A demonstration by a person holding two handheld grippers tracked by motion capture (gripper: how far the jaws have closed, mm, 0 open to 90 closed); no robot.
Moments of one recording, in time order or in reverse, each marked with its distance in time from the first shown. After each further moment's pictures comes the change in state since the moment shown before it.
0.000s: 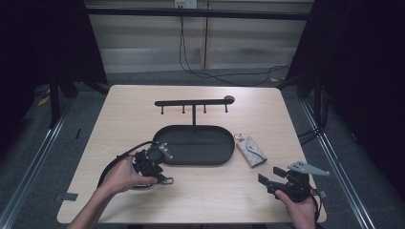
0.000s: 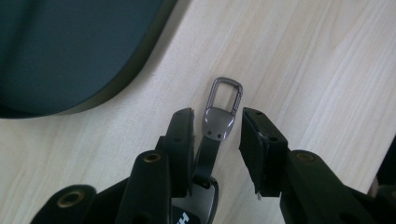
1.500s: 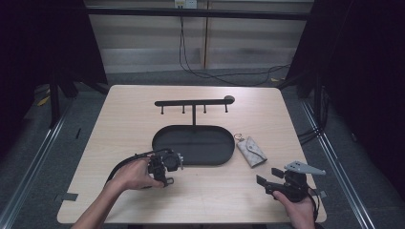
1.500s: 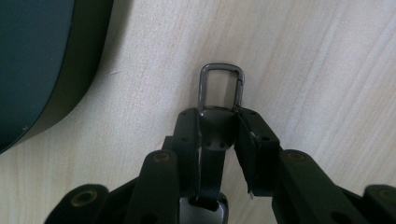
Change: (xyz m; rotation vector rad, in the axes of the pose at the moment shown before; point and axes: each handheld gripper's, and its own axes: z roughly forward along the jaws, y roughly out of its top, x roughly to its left) left arm -0.009 0.025 0.038 0.253 0.008 0.111; right arm 0.002 -0.001 0.004 0.033 -0.001 -0.021
